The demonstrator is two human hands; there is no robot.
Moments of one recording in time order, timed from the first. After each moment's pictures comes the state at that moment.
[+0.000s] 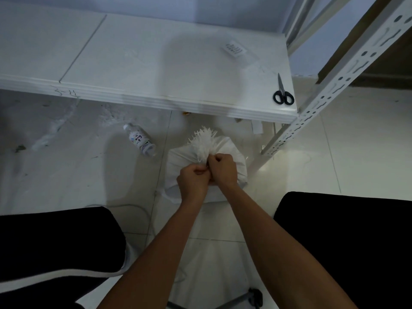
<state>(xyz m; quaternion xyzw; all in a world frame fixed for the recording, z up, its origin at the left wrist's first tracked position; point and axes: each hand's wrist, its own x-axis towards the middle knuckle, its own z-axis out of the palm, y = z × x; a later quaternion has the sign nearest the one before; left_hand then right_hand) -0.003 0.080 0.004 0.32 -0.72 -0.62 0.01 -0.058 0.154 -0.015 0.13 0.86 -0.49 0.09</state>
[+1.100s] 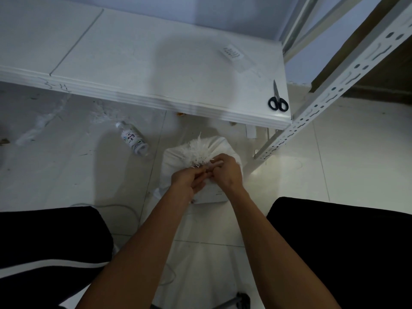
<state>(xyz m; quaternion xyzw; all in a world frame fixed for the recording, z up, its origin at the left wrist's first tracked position) -0.032 0.072 0.006 0.43 -0.42 -0.77 -0.20 -0.056 0.185 0.011 0.09 0.88 -0.45 0.14</state>
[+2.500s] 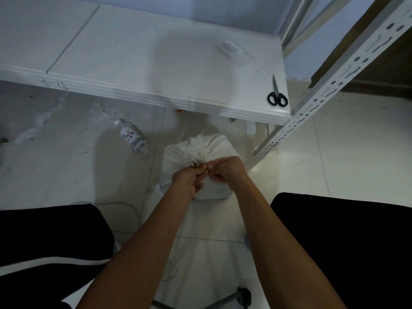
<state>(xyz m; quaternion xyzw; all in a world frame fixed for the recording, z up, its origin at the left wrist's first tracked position) -0.028 0.074 -0.006 0.45 -0.43 -0.76 -0.20 -0.064 0.197 0.007 0.20 0.74 -0.58 0.26</state>
